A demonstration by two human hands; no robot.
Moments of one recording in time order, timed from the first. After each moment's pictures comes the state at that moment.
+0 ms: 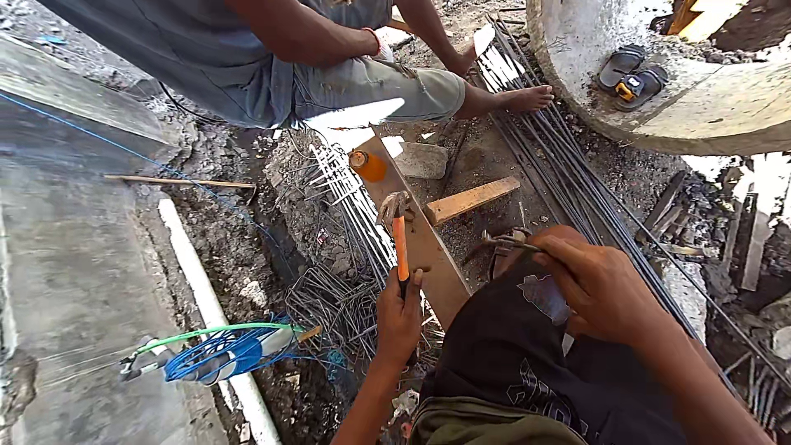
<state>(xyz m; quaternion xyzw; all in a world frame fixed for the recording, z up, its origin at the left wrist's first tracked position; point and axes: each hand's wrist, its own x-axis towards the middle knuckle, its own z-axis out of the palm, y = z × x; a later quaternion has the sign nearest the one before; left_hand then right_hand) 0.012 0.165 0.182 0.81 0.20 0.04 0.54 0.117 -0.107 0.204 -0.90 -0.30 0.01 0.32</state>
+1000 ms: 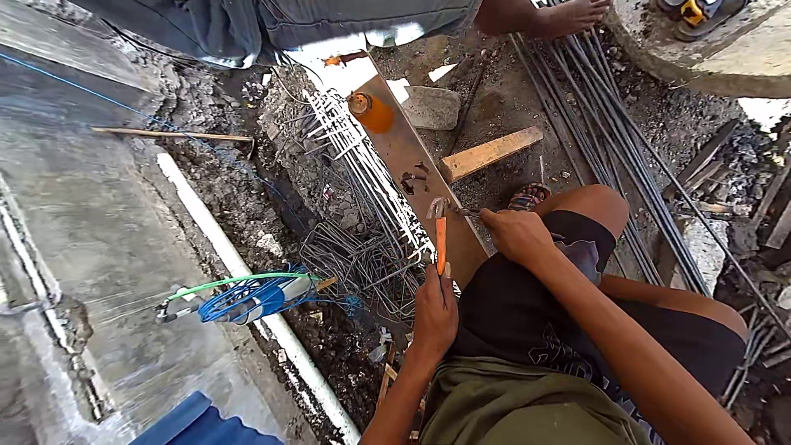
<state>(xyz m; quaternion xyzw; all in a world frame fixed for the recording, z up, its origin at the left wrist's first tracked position) -0.037 0.153 0.137 0.89 0.24 -0.11 0.38 0.110 0.005 0.081 -0.88 -0.24 0.38 0.14</state>
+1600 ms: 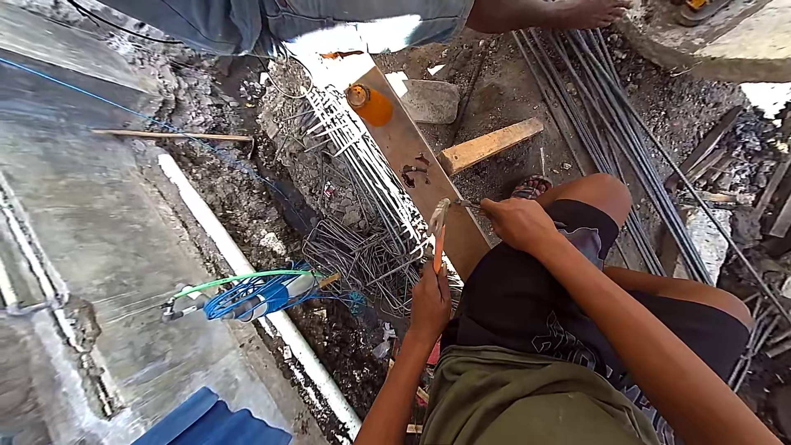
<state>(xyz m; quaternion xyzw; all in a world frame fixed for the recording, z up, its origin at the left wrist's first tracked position) -0.065 0.171 0.099 0.93 0.17 -0.05 0.32 0.111 -0.001 0.064 -0.89 -0.27 0.34 0.15</state>
